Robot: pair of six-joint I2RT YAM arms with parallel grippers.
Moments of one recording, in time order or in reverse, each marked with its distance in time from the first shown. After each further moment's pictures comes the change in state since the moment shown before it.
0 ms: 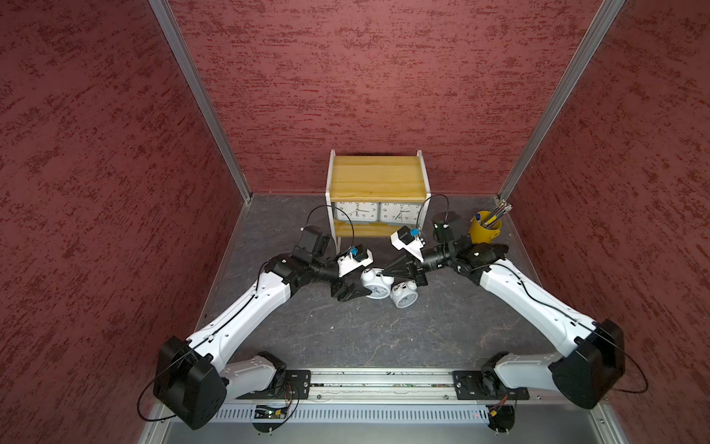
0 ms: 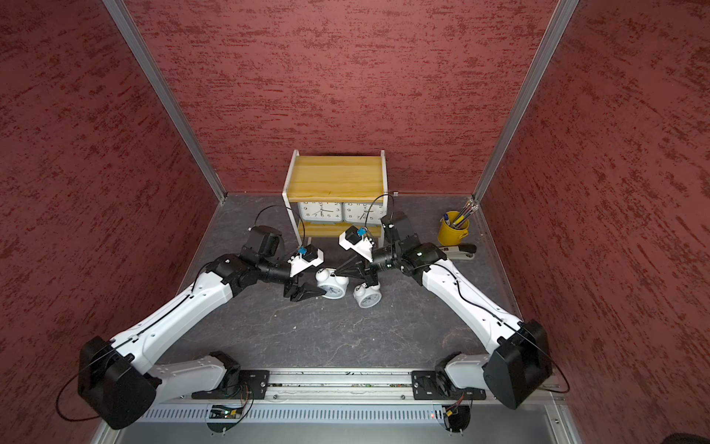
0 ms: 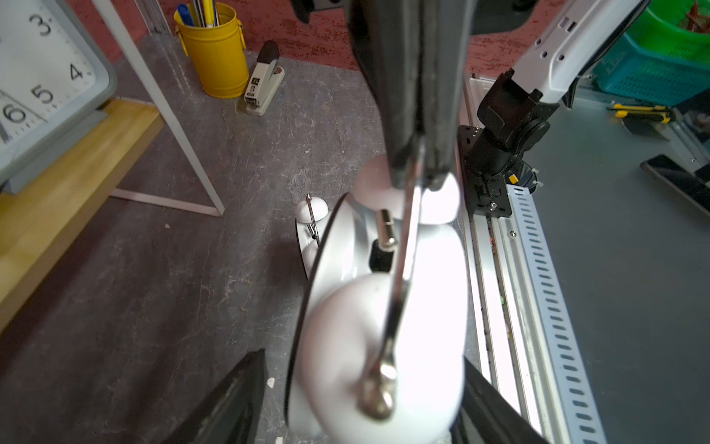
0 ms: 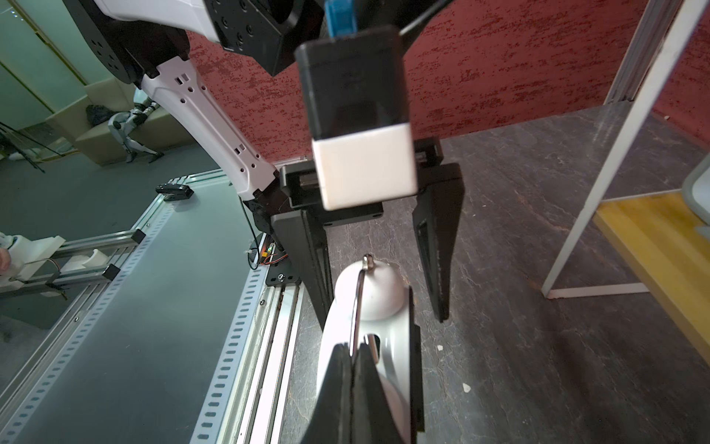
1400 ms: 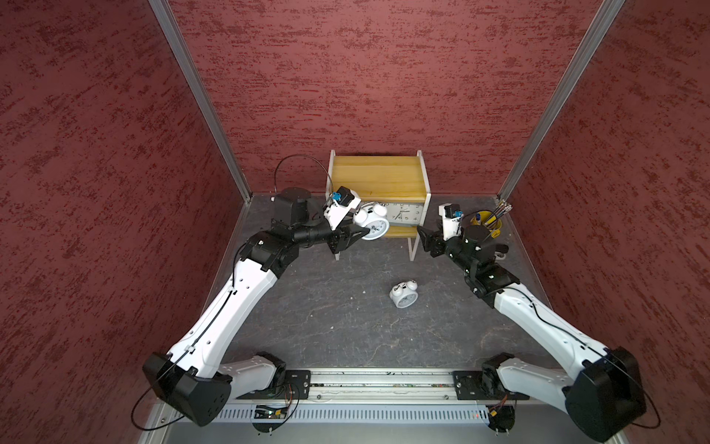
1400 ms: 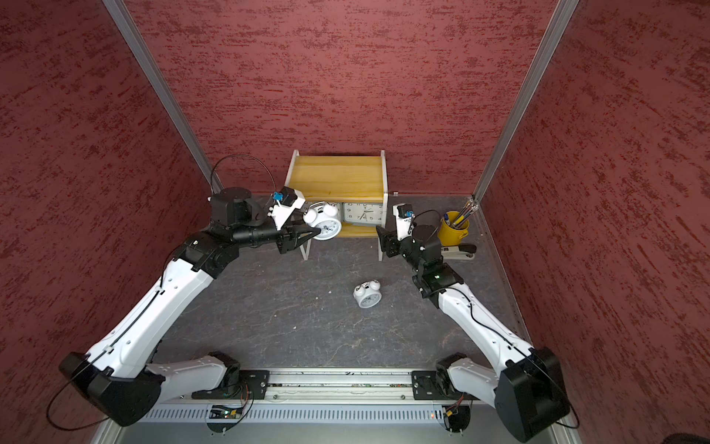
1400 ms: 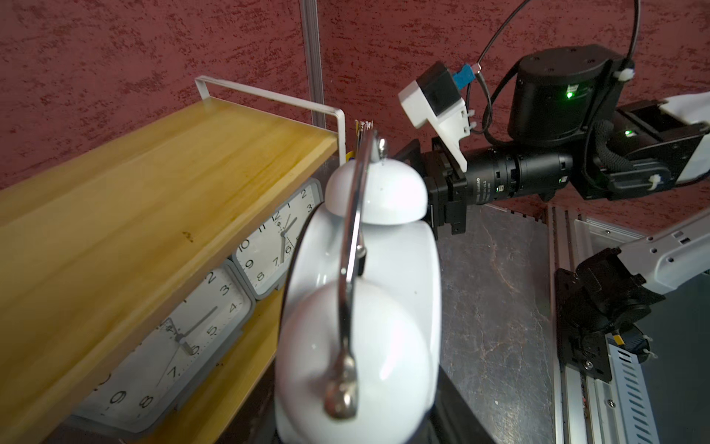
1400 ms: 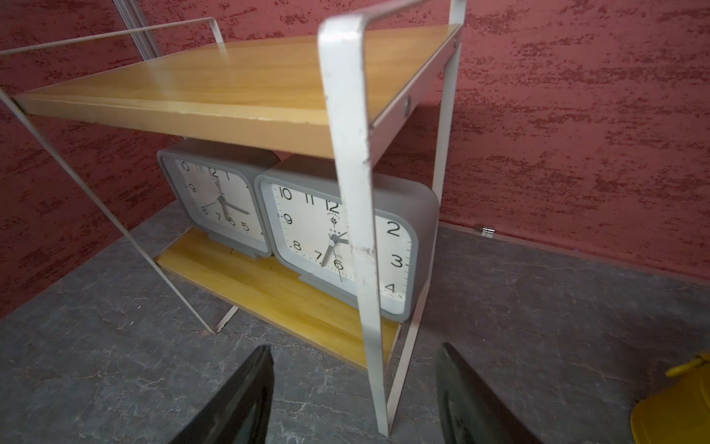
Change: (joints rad) left arm 0.086 0.043 0.406 0.084 -0.206 -0.328; right arm -0.147 -0.155 -0.330 0.613 1.004 0.454
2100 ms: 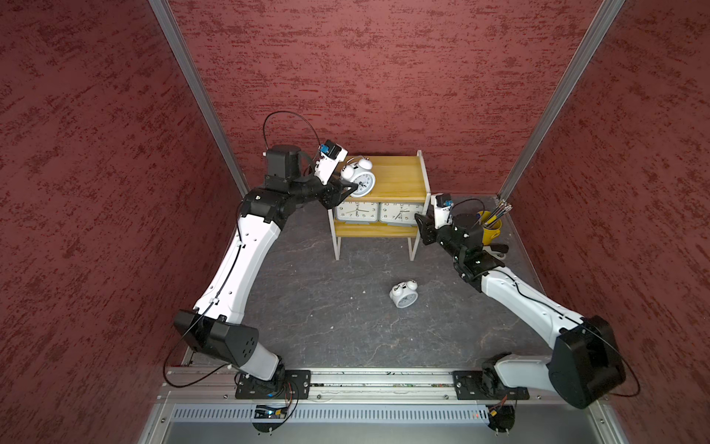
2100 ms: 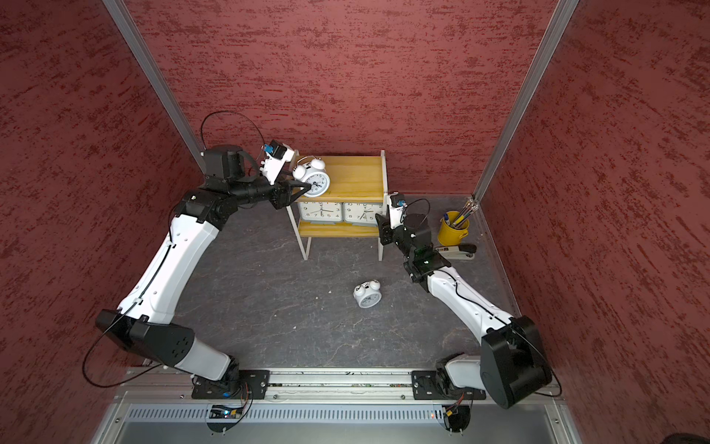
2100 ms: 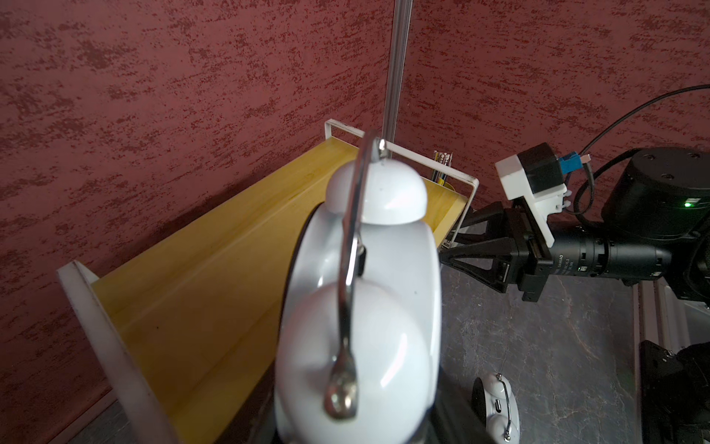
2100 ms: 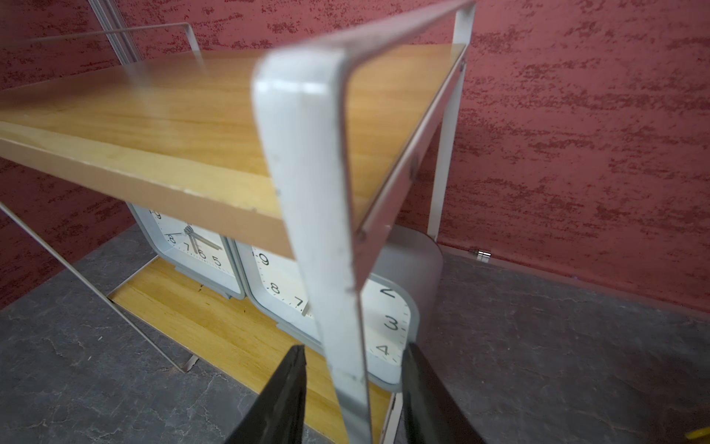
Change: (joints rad) left arm 0.156 0.309 0.443 -0.148 0.005 -0.013; right arm -0.003 0.157 0.089 0.089 0.016 -0.024
